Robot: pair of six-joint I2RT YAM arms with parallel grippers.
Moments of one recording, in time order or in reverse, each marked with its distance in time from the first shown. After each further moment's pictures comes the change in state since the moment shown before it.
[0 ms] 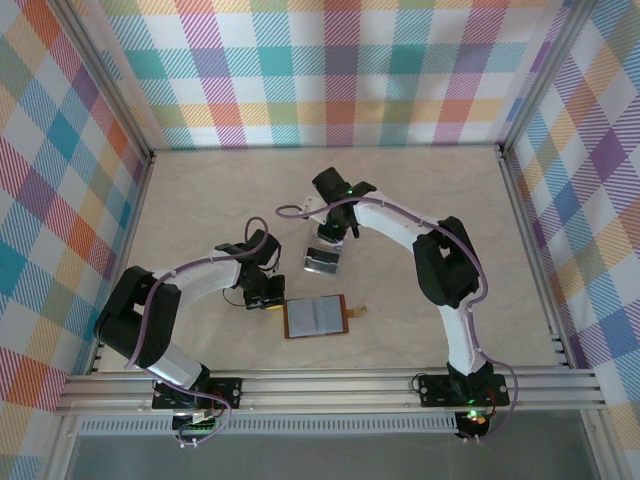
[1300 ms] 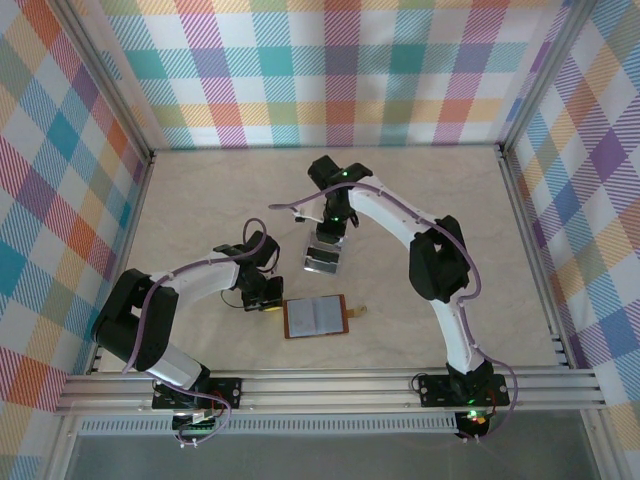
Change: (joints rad) left arm 0.000 -0.021 -0.013 -0.018 -0.008 -0.007; right arm 0.000 0.089 0.272 -0.363 -0.134 -0.166
